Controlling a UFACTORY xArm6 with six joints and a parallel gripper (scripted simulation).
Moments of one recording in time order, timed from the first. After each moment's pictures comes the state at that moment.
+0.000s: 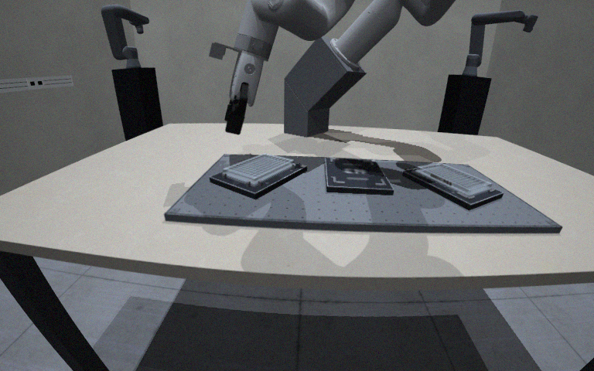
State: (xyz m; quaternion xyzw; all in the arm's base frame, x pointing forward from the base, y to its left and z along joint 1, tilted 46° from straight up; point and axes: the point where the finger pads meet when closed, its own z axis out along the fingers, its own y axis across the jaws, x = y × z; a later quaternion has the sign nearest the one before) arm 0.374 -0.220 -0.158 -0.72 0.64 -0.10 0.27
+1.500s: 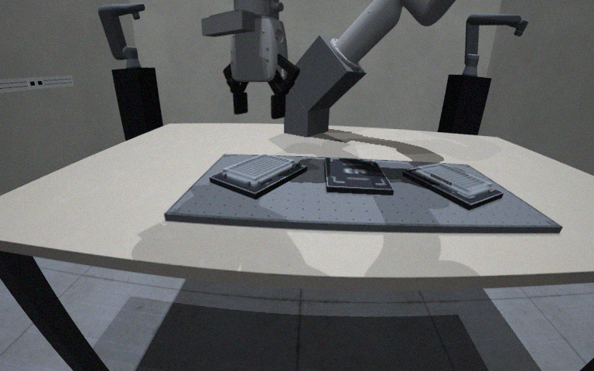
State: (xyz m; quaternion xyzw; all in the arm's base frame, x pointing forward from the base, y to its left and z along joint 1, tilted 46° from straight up) arm 0.427 -0.202 -0.050 -0.87 0.31 -0.15 0.36
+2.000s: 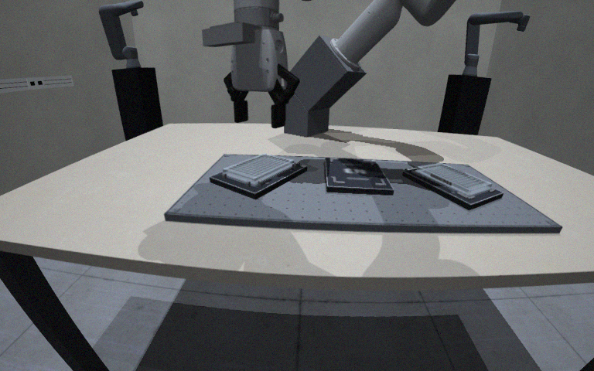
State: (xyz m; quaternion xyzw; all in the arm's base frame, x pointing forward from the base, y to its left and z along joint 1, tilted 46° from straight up) arm 0.435 -0.193 -0.061 -0.87 0.31 -0.15 0.36
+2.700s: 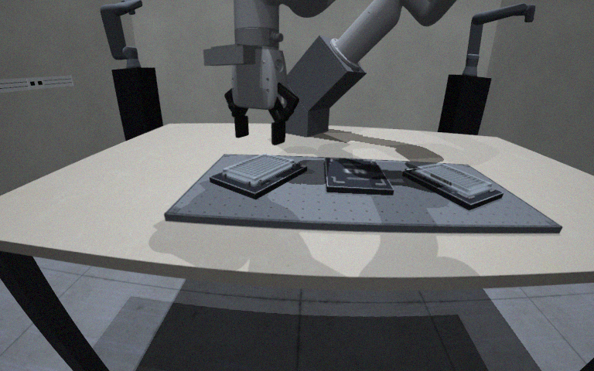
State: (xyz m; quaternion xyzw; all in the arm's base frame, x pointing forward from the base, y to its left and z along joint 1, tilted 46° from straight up) arm 0.450 -0.178 -0.083 -0.87 0.31 -0.15 0.36
